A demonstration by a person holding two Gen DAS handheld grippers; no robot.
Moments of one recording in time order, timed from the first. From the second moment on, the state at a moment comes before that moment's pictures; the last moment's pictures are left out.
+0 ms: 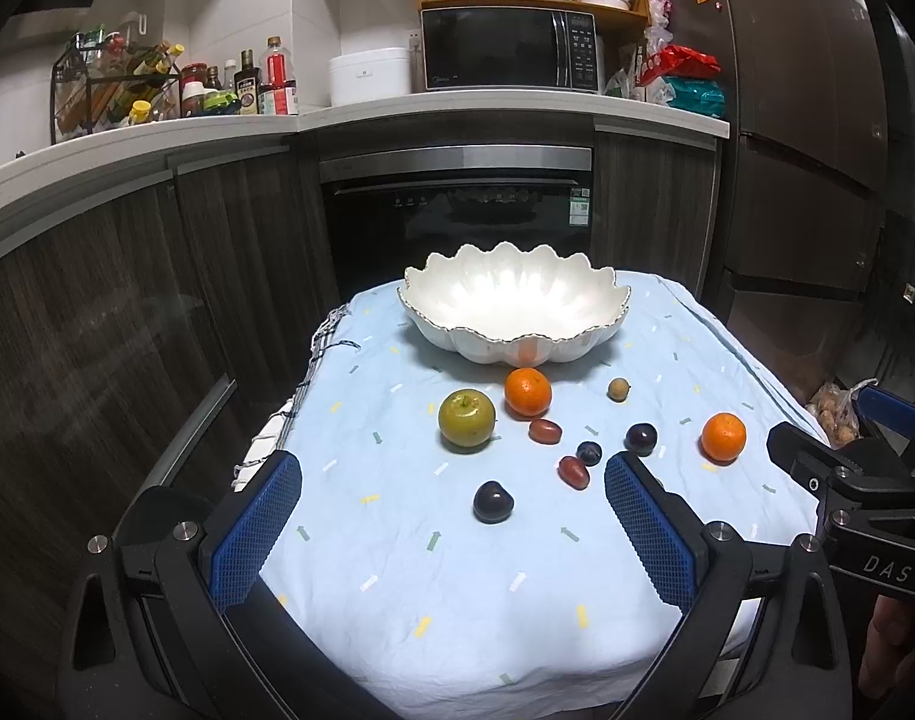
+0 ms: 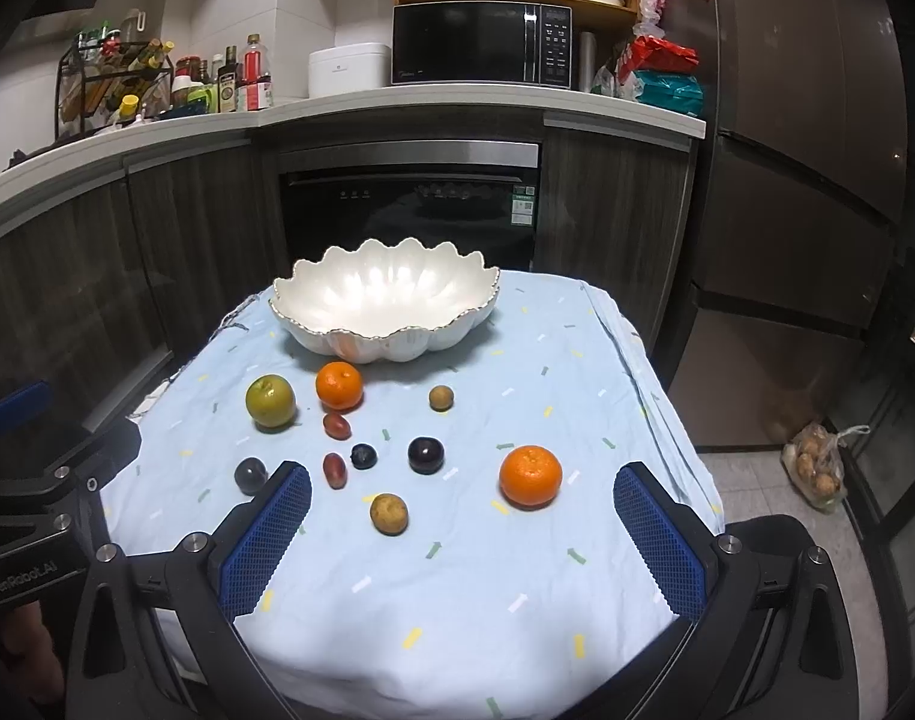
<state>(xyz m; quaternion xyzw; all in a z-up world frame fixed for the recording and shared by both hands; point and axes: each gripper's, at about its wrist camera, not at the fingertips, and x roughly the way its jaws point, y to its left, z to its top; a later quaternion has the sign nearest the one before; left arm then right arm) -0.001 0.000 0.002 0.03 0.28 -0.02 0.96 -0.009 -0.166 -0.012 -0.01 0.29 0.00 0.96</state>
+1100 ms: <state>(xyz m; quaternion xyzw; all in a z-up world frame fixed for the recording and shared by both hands) 0.004 0.004 -0.004 0.03 0.29 -0.01 0.96 -0.006 -0.174 -0.014 0.00 0.29 -0.01 0.96</state>
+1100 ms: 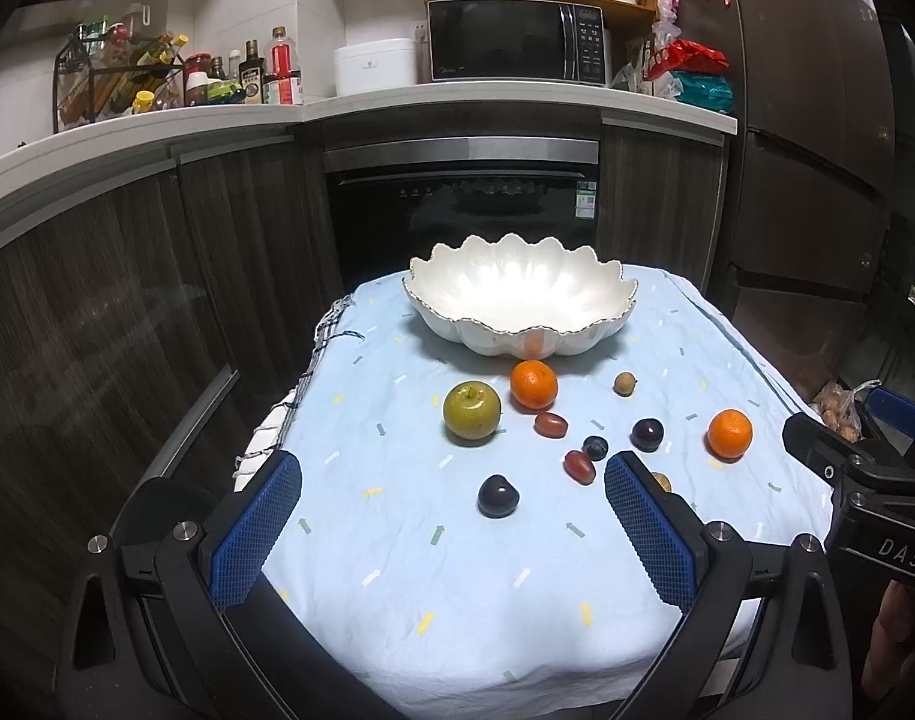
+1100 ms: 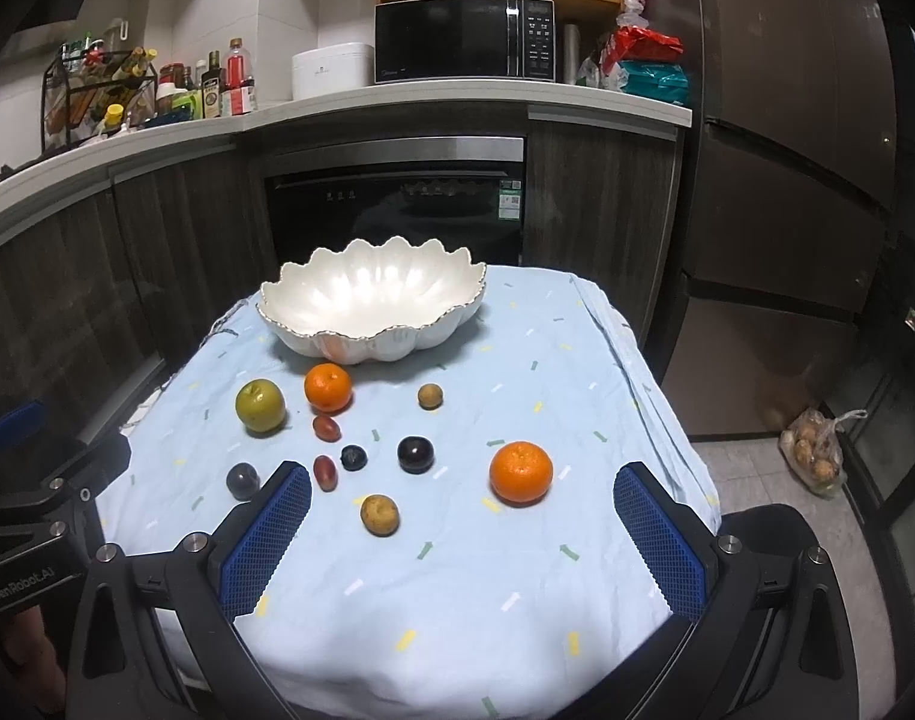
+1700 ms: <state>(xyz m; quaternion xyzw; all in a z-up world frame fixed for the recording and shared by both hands) 0.007 0.004 -0.007 0.02 0.30 -0.02 0.95 -0.006 -0.172 -0.014 0.01 0.29 -0.02 0.96</state>
